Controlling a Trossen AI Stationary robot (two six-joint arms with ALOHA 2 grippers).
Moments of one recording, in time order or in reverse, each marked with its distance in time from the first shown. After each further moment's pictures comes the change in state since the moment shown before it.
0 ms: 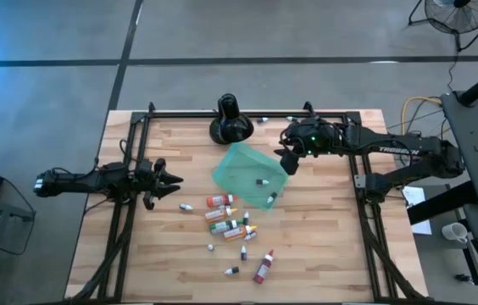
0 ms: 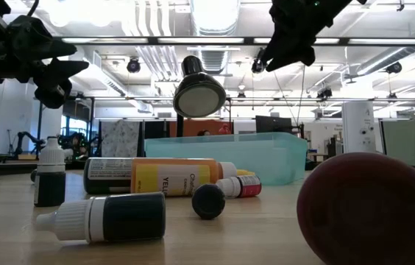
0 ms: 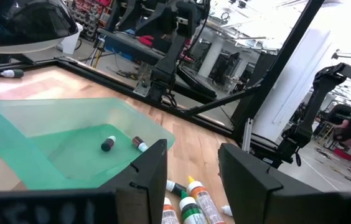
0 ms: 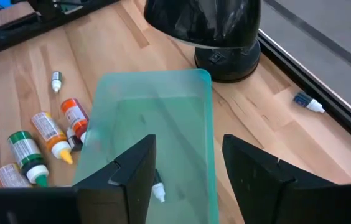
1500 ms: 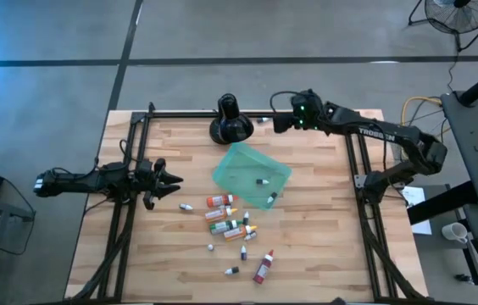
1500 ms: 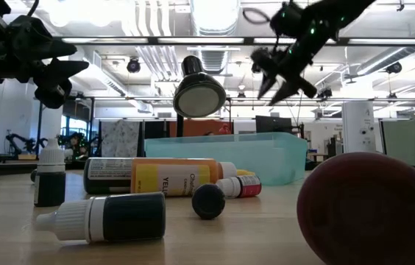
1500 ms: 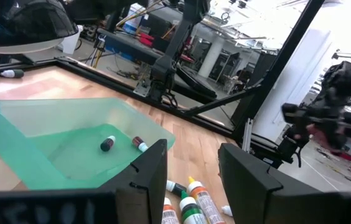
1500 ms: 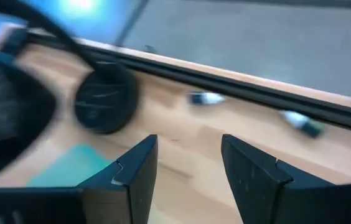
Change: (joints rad) left arm 0.001 0.000 0.000 0.000 0.000 0.000; right arm -0.370 0.202 0.004 0.129 0.050 0.329
